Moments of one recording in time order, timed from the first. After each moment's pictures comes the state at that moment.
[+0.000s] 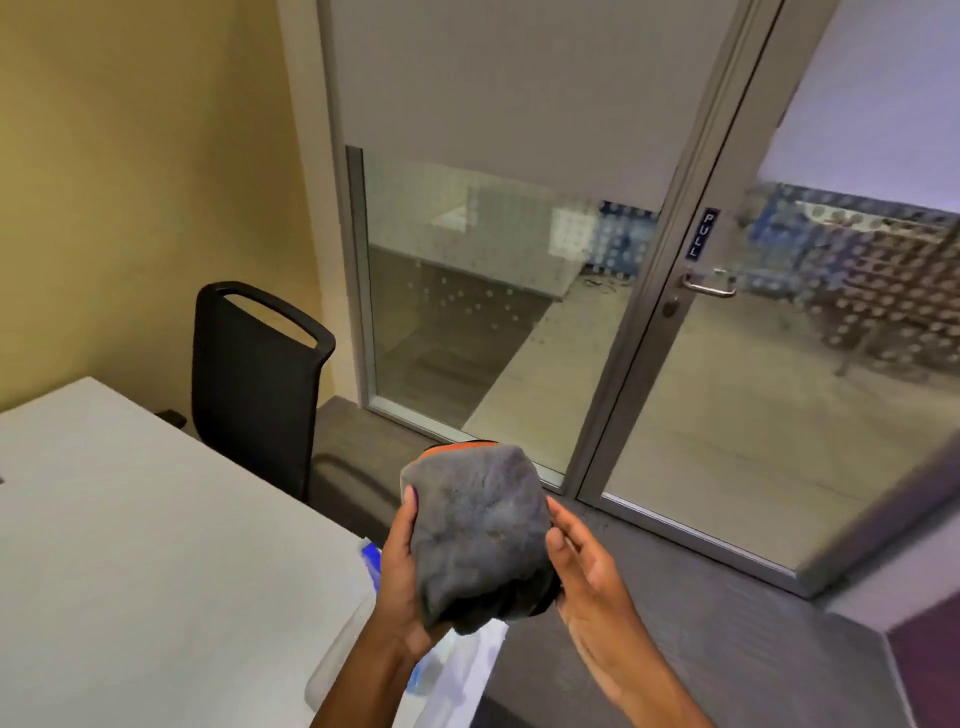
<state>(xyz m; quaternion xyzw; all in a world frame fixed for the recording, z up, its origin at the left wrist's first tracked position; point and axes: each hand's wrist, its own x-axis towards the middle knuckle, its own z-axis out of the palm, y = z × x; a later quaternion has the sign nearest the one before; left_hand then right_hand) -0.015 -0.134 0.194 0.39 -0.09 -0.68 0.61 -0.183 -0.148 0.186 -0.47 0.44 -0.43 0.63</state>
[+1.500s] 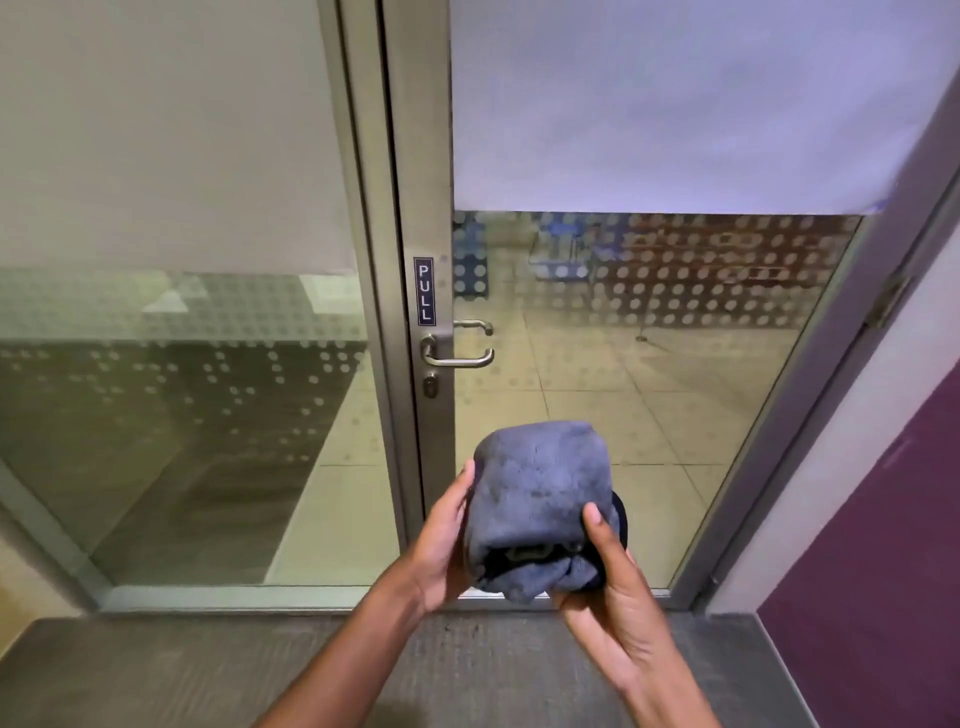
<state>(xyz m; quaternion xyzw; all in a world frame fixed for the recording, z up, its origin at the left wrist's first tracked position) -0.411 -0.603 0.215 0.31 -0.35 -0.84 0.28 -0.539 -0.497 0.237 -0.15 0.24 -0.72 0.63</state>
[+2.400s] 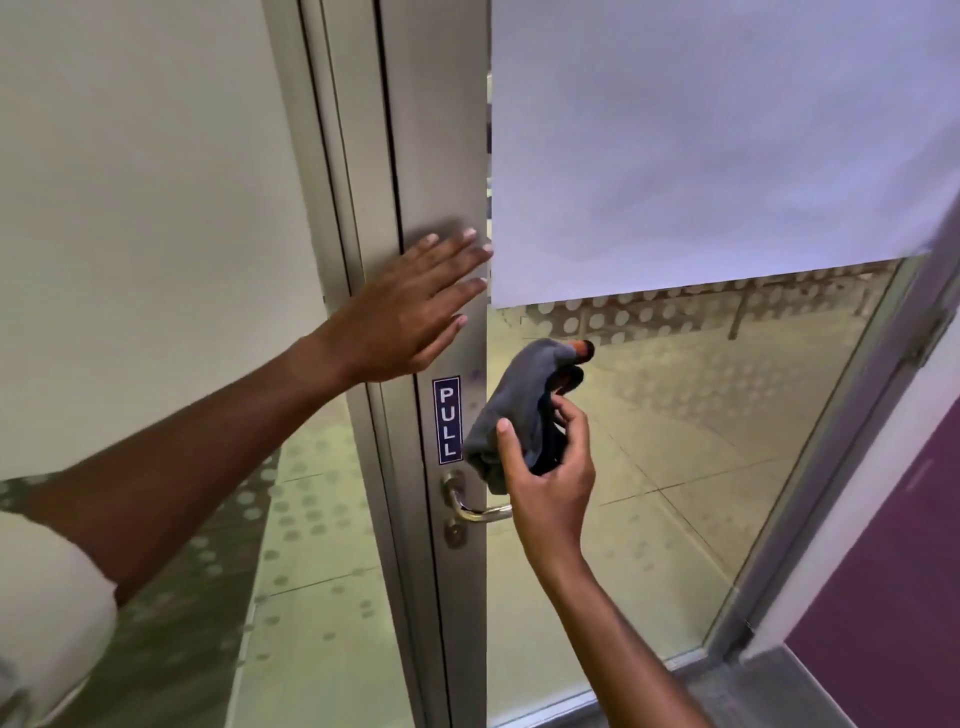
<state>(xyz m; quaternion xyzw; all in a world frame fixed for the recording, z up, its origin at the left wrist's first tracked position) -0.394 -1.061 0.422 0.04 -0.91 0.30 0.29 -0.485 -0.885 0.289 -0.33 0.56 -0.76 0.05</state>
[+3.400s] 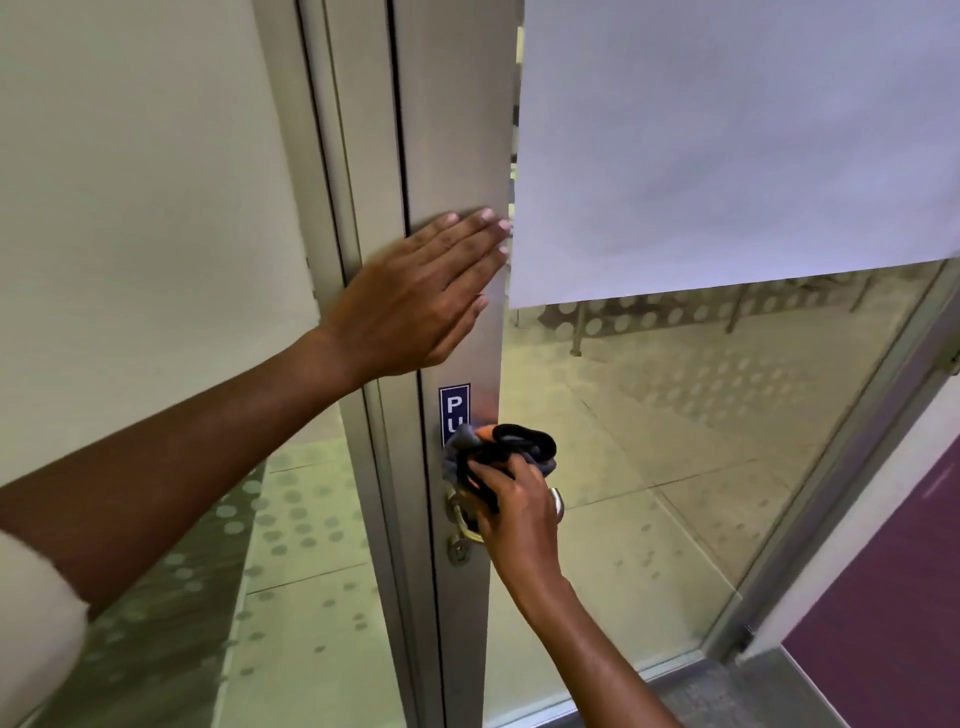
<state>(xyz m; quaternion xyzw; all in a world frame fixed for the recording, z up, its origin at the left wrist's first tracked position) -0.416 -1.083 0.419 0.04 -0.85 0.39 0.34 -0.511 -0.955 0.205 -0.49 0.78 -0.39 -0.03</state>
